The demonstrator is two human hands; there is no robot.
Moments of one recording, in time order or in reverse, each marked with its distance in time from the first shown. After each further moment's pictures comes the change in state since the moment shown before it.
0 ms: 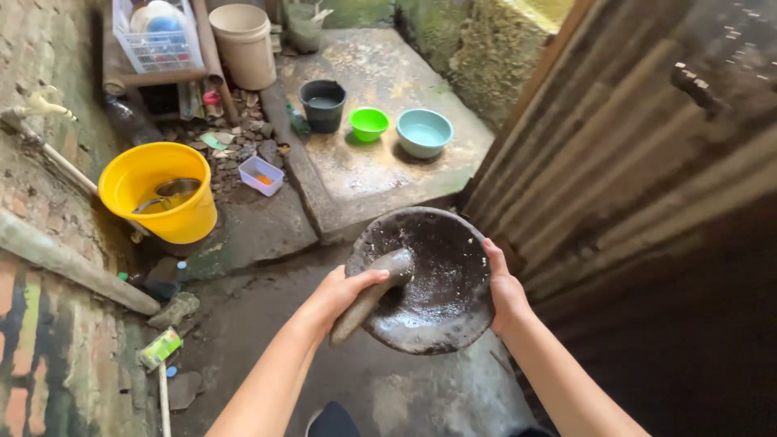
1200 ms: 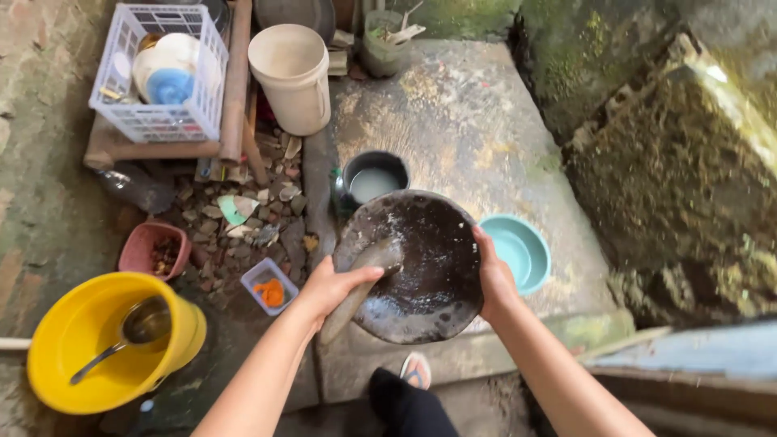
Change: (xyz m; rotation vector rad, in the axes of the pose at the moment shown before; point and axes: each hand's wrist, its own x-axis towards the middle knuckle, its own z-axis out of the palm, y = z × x) left_hand 0.734 0.397 -0.262 -0.101 0.378 -0.006; right_hand 0.769 -0.374 0.449 -0.218 -0.169 0.127
